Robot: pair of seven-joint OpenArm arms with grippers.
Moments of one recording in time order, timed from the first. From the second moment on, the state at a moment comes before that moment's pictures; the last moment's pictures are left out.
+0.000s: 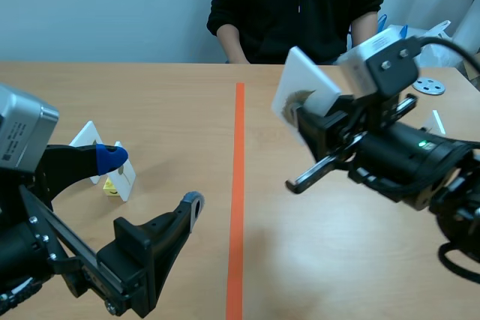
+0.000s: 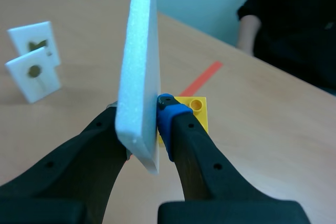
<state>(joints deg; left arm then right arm) 40.2 -25.7 6.6 119.3 -15.8 -18.5 -2.0 -15.0 17.6 -5.8 100.4 3.5 25.3 7.1</state>
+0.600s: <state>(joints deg) 40.2 -25.7 6.6 119.3 -15.8 -18.5 -2.0 -18.1 17.9 12.3 99.6 12.7 17.8 0.7</state>
